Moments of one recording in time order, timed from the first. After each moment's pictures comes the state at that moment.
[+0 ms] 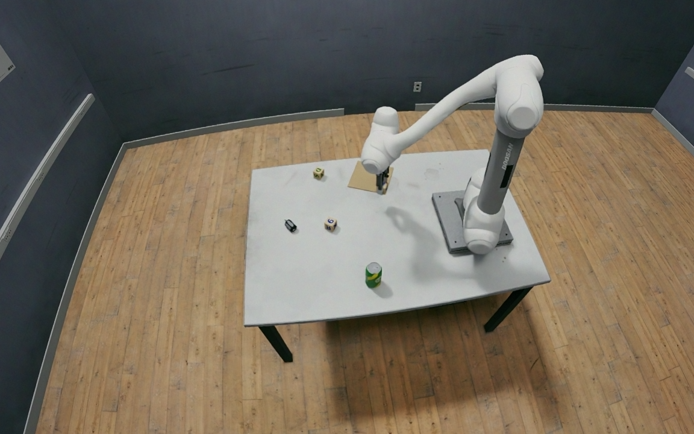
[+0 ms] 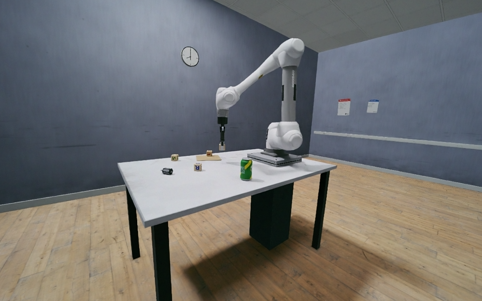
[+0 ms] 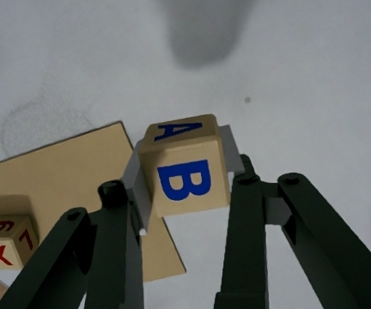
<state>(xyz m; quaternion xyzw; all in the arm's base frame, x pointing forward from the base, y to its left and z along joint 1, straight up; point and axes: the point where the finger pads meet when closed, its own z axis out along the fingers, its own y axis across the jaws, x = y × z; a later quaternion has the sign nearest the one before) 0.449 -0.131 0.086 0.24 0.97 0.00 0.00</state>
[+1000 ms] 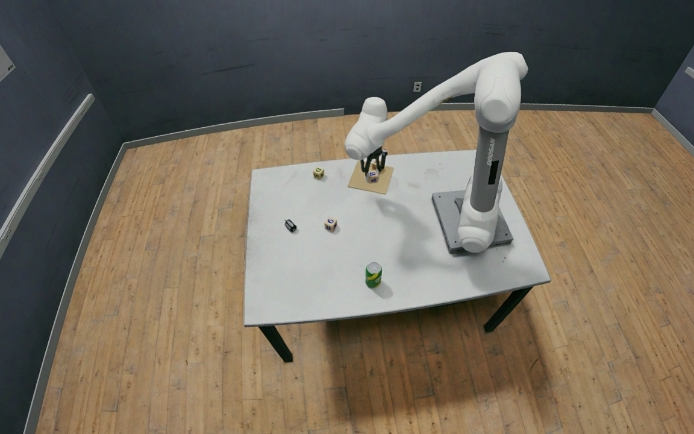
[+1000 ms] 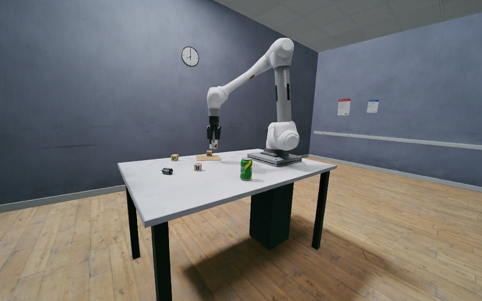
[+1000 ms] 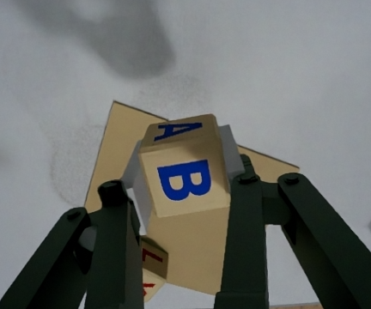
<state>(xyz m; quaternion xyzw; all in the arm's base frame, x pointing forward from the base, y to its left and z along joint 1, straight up) 0.486 -0.197 0.091 0.64 0.77 0.00 0.00</state>
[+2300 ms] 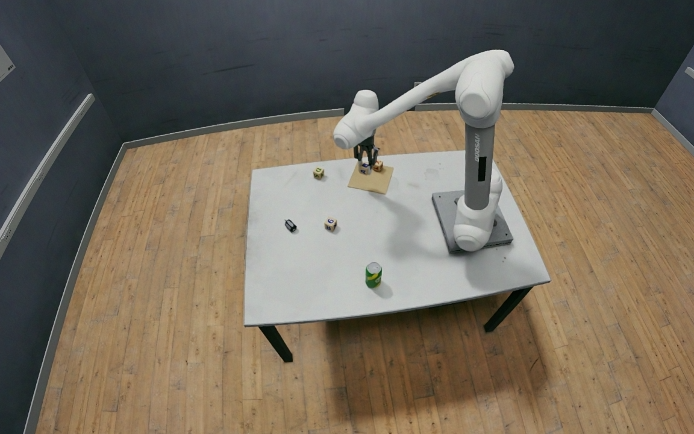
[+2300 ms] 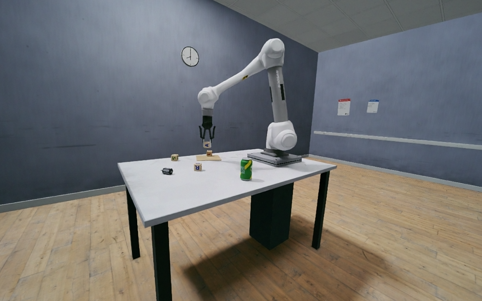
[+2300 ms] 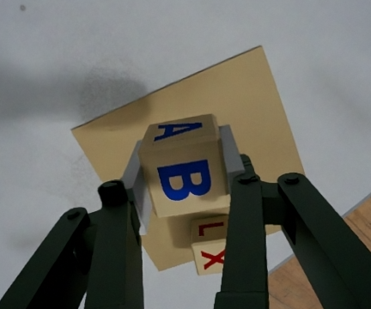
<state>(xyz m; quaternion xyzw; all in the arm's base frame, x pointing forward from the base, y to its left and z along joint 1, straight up) 0.514 -0.256 0.091 0.88 0.47 0.00 0.00</state>
